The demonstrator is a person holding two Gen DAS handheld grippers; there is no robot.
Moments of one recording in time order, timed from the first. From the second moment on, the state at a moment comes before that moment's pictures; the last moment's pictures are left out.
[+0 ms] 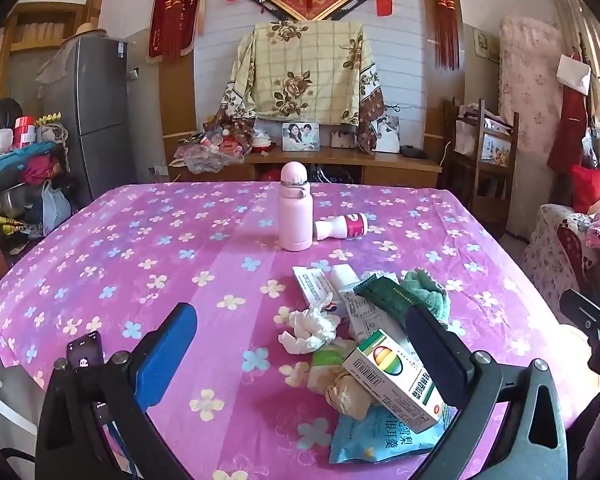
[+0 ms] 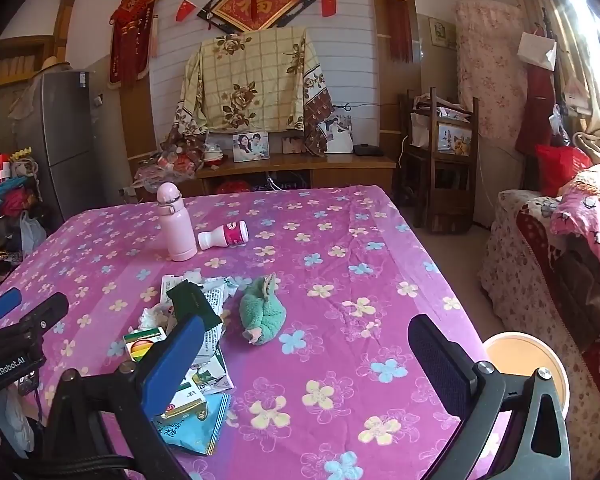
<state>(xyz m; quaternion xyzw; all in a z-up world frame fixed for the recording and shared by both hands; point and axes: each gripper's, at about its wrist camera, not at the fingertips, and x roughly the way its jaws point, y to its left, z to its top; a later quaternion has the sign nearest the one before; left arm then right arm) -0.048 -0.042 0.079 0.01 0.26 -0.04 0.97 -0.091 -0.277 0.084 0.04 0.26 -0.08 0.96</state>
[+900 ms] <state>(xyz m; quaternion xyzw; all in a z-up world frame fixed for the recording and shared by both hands) -0.048 -0.045 0.078 0.01 0.26 -0.05 0.96 -0.092 -0.276 0.084 0.04 0.25 -0.08 0.96</state>
